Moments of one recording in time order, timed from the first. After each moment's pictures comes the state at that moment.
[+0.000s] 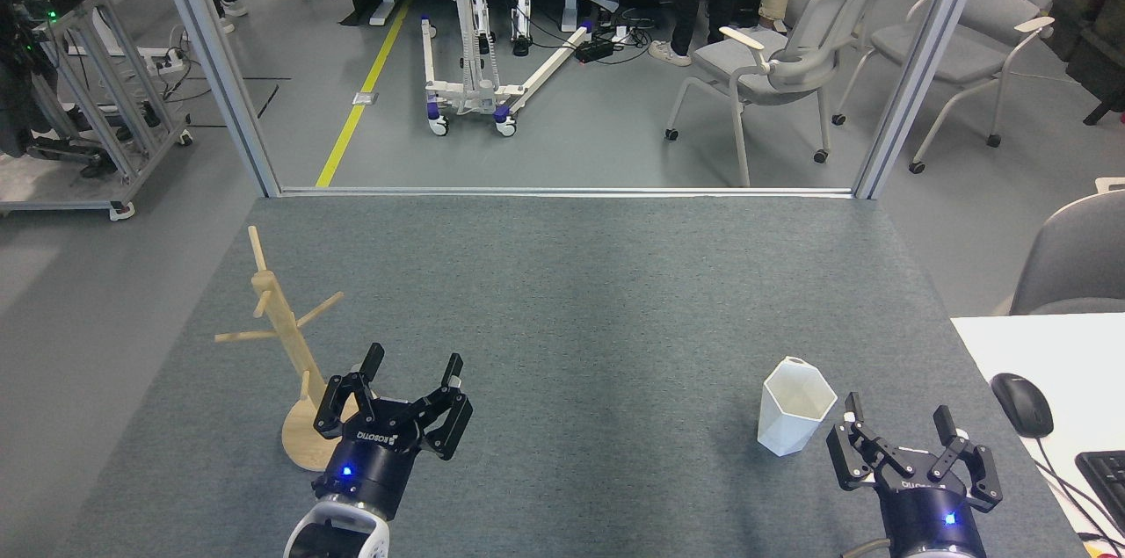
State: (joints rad) left arm -0.10 0.06 -0.17 -1.52 -1.34 -0.05 0.18; right arm 0.06 -0.10 -0.14 -1.58 1.36 0.03 0.00
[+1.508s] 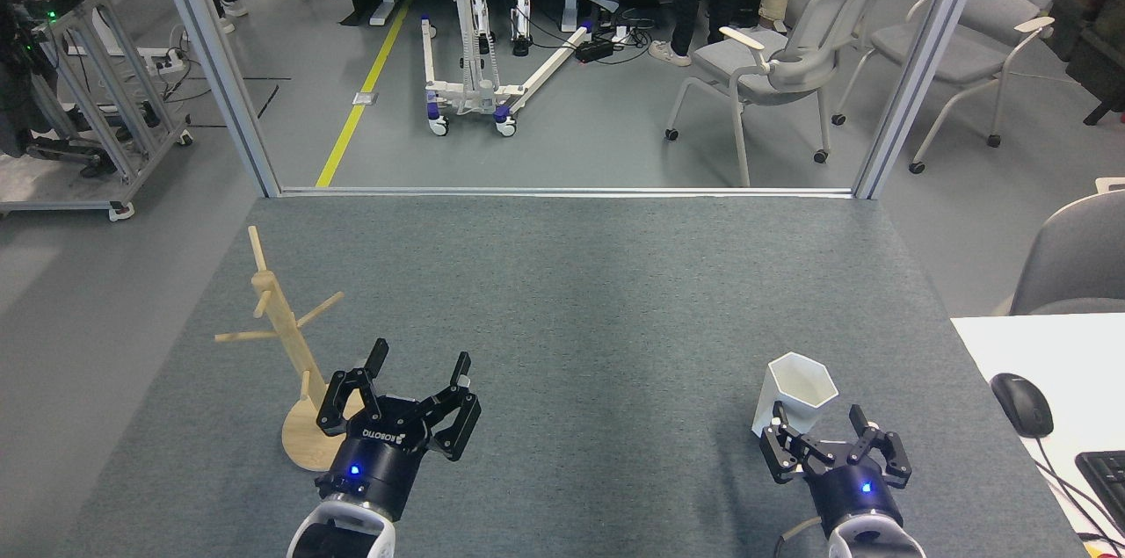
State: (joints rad) left arm -0.07 0.06 -0.20 -1.61 -1.40 0.00 0.09; right arm -0.13 -0.12 0.03 -1.23 1.36 0.02 0.00
